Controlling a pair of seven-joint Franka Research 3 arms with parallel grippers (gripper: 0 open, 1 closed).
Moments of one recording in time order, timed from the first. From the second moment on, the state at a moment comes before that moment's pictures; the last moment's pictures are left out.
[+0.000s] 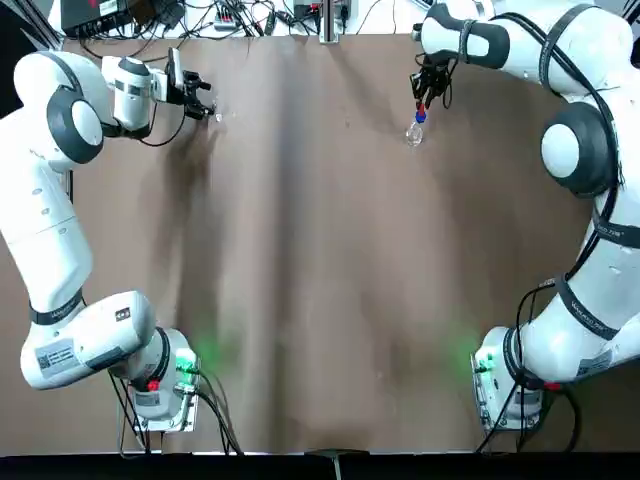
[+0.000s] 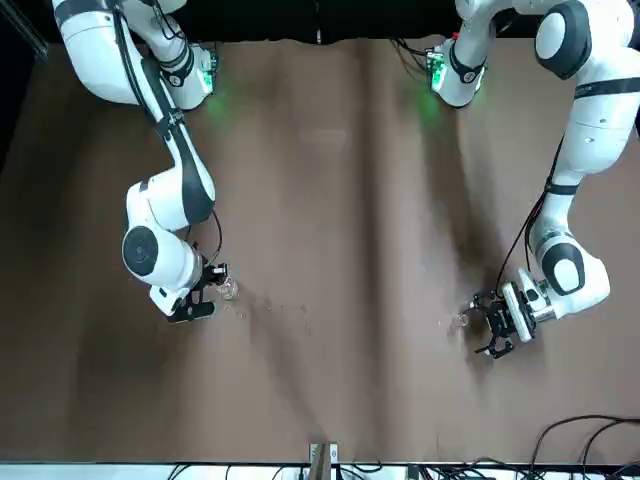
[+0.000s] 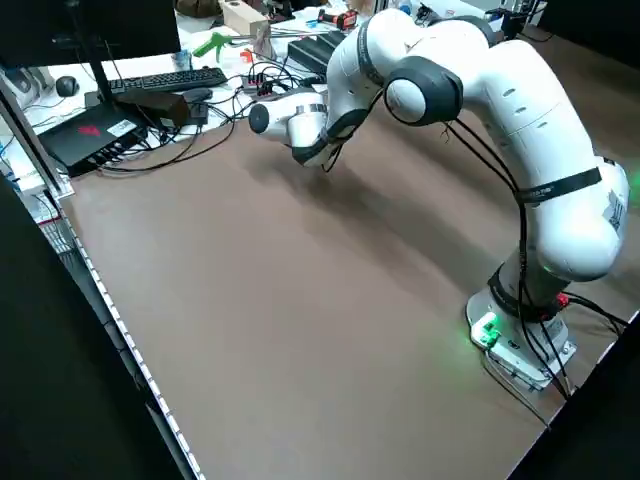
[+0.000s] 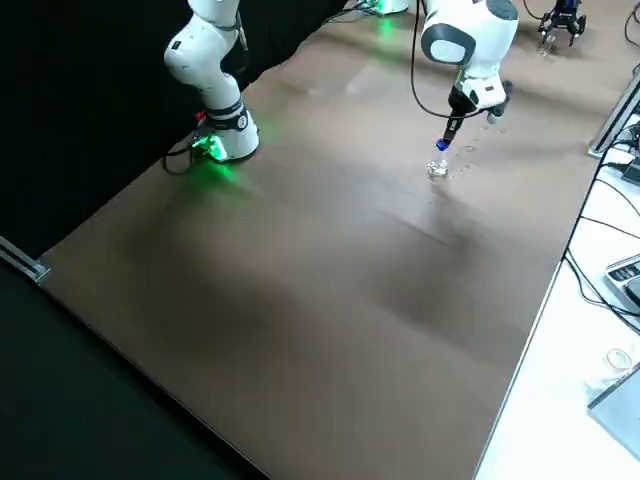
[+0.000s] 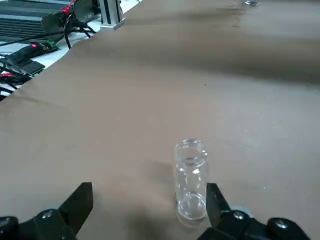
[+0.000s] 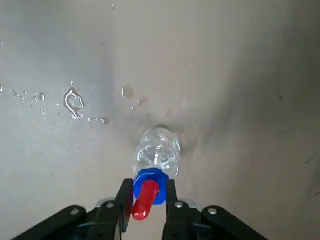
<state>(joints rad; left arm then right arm) 0.31 0.88 -0.22 -1.55 -1.05 2.20 2.24 0.23 0.55 0.07 -1.61 0.06 2.04 0.13</state>
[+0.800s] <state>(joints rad) 0.29 0.89 -0.22 -1.56 -1.06 2.20 2.24 0.24 0.55 0.08 -1.61 0.06 2.03 0.15</state>
